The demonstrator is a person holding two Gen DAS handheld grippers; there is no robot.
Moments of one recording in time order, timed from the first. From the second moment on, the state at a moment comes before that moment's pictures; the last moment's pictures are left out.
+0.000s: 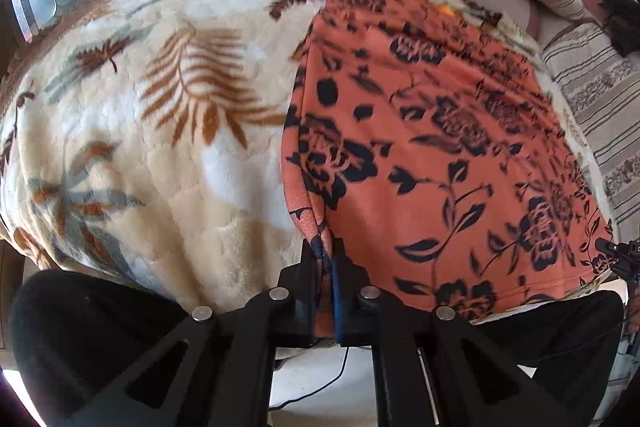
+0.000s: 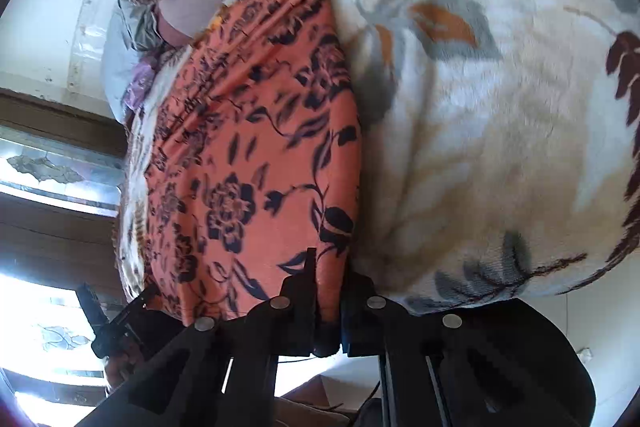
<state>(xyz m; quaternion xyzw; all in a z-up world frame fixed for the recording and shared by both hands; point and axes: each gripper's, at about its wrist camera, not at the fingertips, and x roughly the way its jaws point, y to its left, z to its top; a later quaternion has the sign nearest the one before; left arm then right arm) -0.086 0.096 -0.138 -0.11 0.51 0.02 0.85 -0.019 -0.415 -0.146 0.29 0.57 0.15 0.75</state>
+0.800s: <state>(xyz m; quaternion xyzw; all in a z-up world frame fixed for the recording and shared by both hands) 0.144 0.140 -0.008 -0.18 0.38 -0.05 0.91 0.195 -0.409 -0.041 0.34 0.43 0.22 0.81</state>
